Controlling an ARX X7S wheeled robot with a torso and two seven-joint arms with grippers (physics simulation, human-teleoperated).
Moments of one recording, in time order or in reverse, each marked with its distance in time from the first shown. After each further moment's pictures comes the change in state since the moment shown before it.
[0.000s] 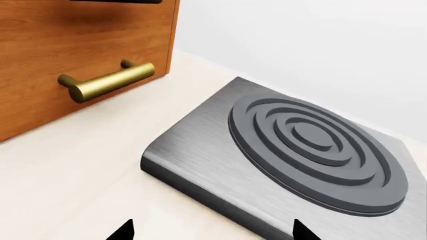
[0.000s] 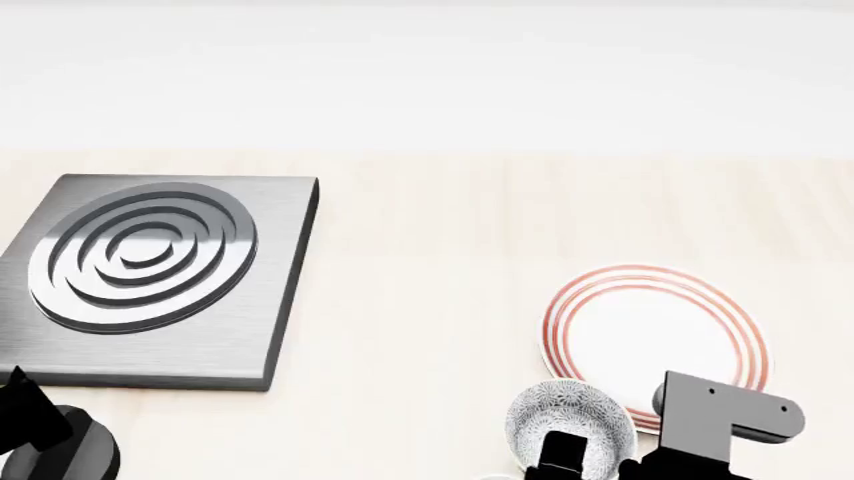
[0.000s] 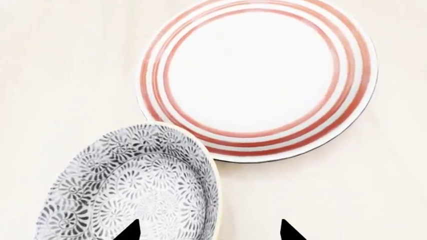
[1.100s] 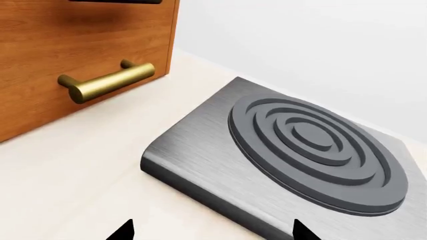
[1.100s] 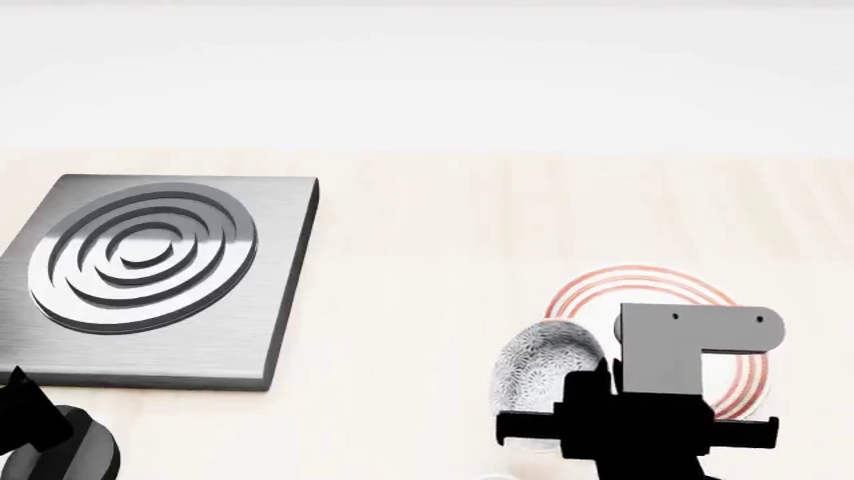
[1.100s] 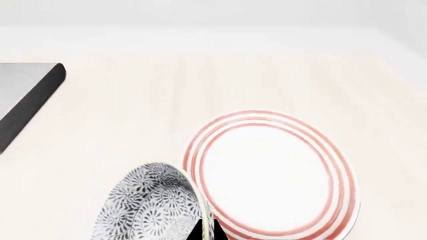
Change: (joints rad) left arm 0.002 -0.007 0.012 -0.002 -0.009 0.008 -0.007; right arm 0.054 0.052 -0.150 -0.222 -0.061 -0.035 0.023
